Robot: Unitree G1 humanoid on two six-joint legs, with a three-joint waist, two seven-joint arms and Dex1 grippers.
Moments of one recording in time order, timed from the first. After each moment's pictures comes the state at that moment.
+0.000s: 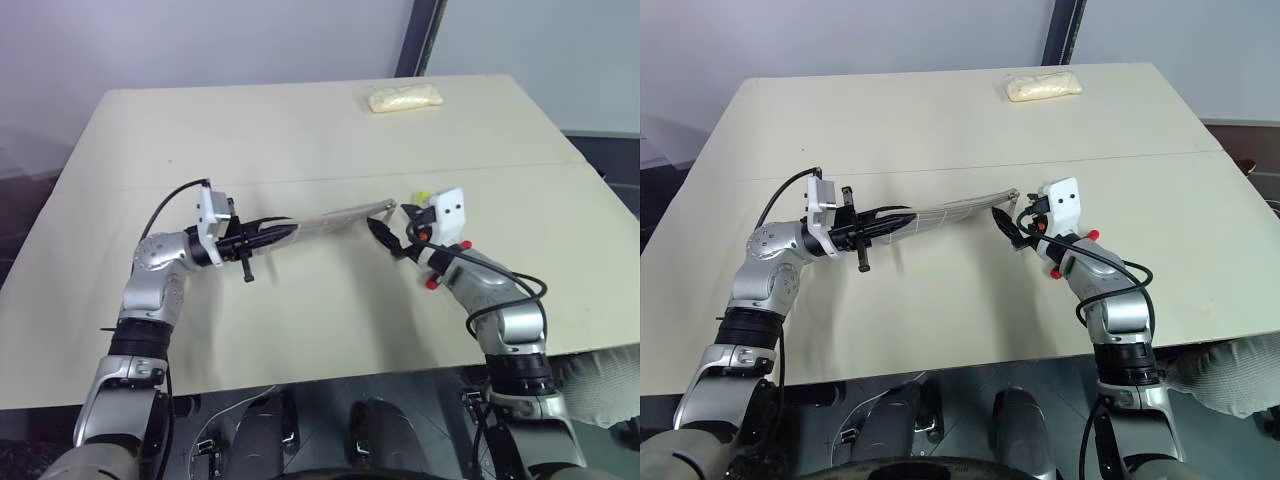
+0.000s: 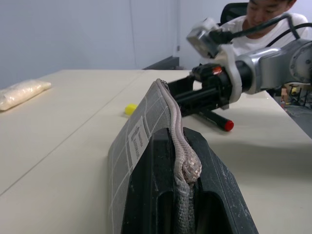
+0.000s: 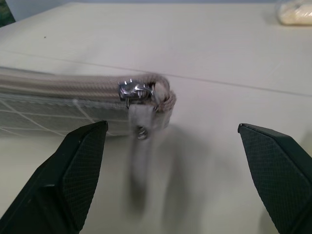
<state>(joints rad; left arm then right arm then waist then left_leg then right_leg) -0.54 0.43 0.02 0.33 -0.47 -0.05 -1.27 -0.39 -0.31 -0.06 -0.03 0.33 0.49 0.45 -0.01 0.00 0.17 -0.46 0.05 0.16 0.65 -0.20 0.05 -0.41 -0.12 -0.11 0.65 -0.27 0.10</state>
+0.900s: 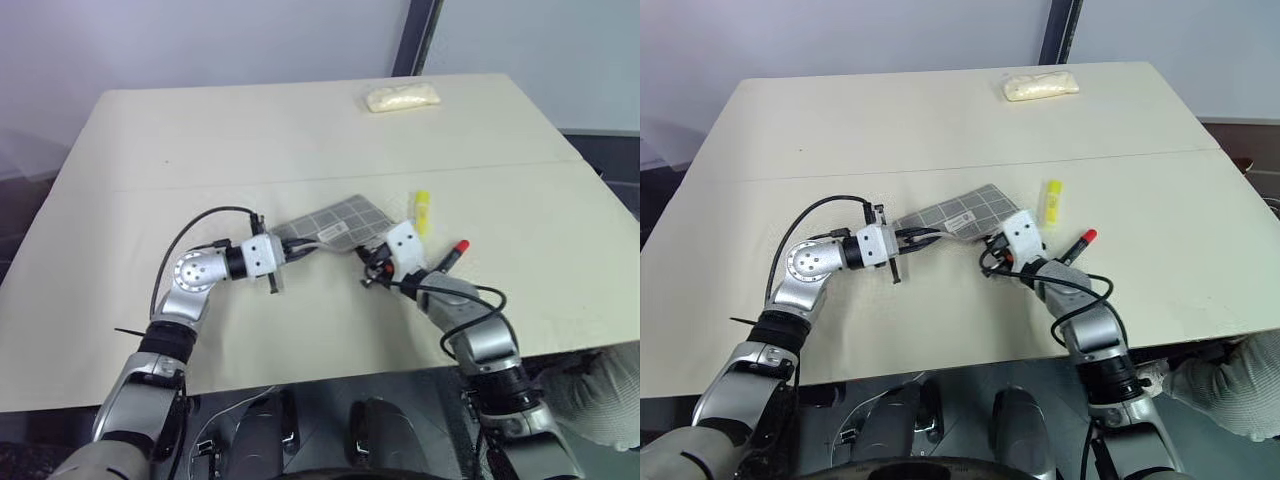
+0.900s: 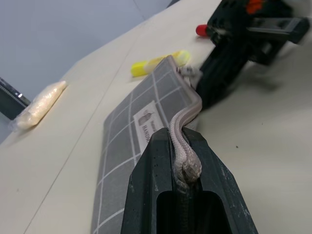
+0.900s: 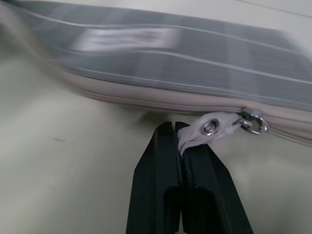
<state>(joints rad) -0.55 0.35 -0.14 0.55 0.03 -0.63 -0.95 -0.32 -0.26 0.19 -0.09 0.15 0.52 0.44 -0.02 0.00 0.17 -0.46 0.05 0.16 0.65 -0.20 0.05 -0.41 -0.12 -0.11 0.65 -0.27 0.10</state>
